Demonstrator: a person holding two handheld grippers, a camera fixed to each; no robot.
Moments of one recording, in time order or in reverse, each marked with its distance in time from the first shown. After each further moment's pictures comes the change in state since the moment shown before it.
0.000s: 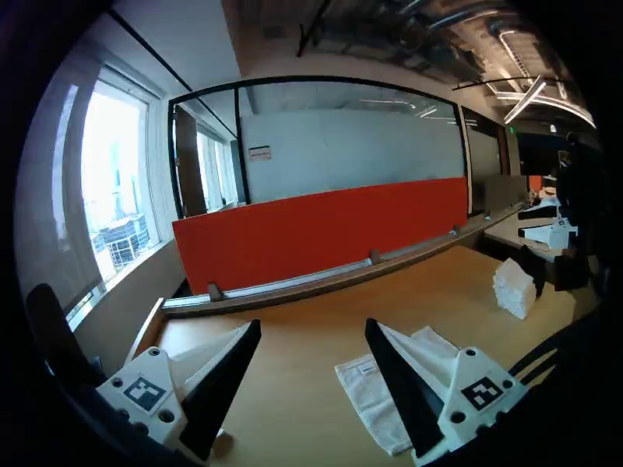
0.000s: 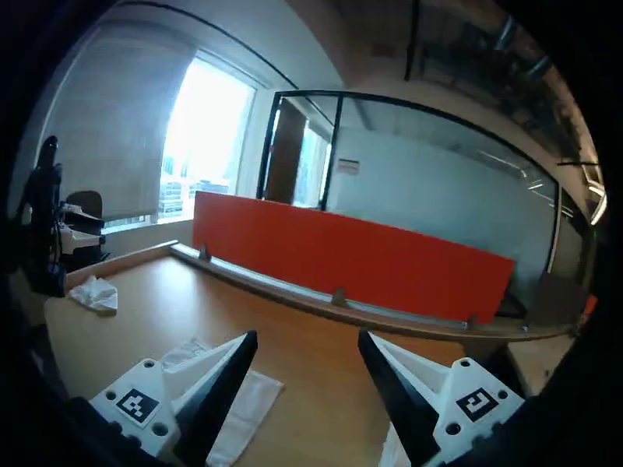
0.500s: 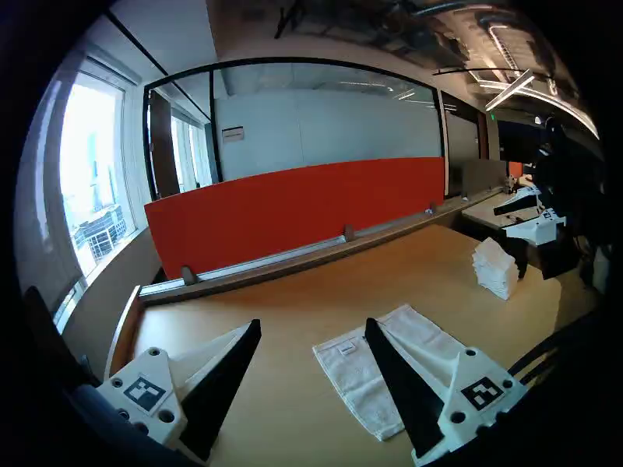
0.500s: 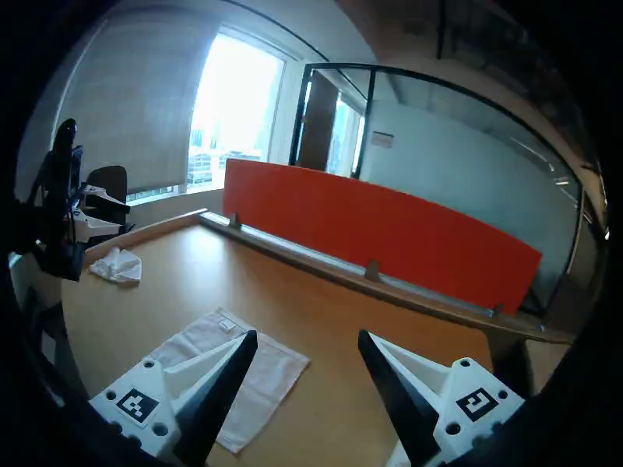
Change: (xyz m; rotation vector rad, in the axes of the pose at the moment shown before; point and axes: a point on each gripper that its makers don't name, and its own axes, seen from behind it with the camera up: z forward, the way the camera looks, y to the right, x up) left arm -0.032 0.026 0.008 -0.126 -0.091 0.013; right arm -0.033 -0.034 0.005 0.139 -0.135 -0.029
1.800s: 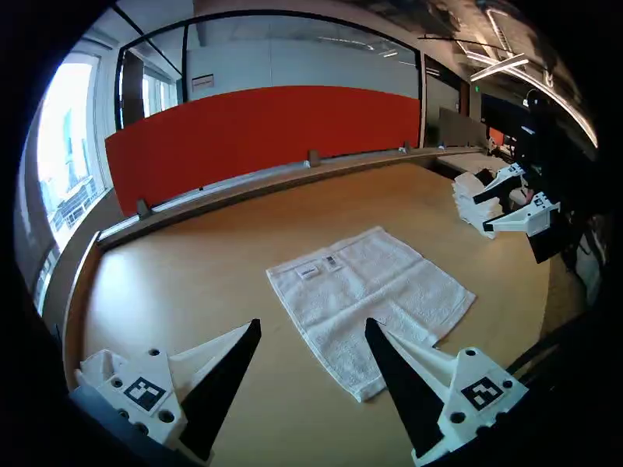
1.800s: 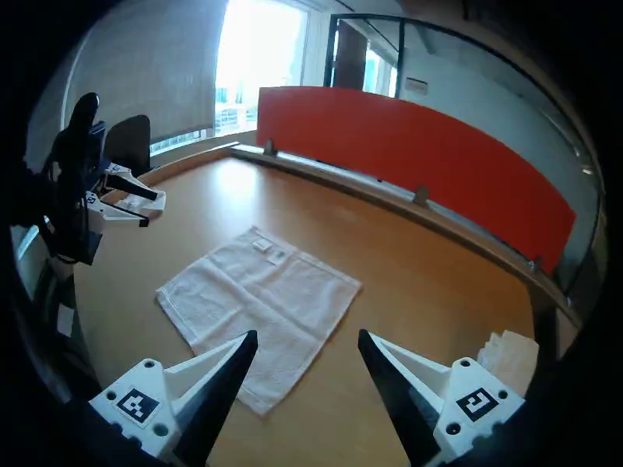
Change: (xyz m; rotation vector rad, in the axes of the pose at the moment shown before) left arm -0.149 0.062 0.035 -0.139 -0.218 -0.002; right arm -0.145 -0.063 0.039 0.134 -0.233 -0.009
